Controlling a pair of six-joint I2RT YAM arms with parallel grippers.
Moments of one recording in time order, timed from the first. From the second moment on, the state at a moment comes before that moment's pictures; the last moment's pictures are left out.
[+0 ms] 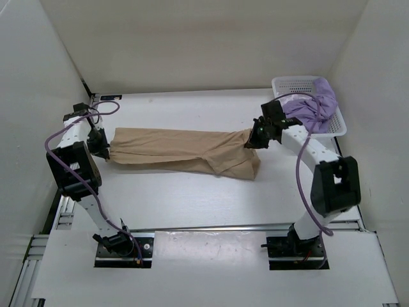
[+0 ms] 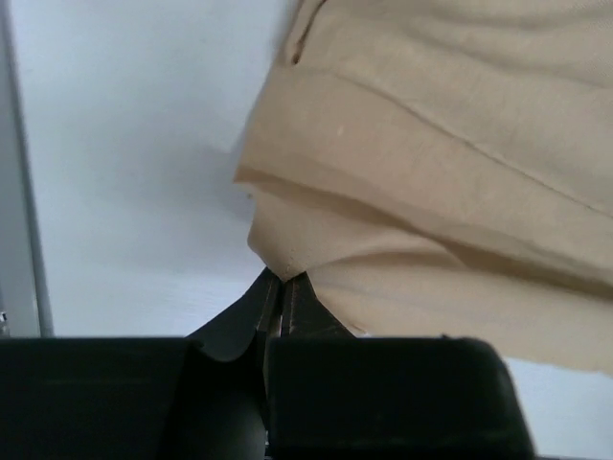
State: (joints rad) left arm 0.35 1.84 1.44 -0.93 0.05 0.00; right arm 0.33 1.58 1.19 -0.58 -0.20 0.59
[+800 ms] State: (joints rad) left arm 0.32 2.27 1.94 -0.99 0.09 0.00; right arm 0.22 2.12 1.71 -0.71 -0.29 0.46
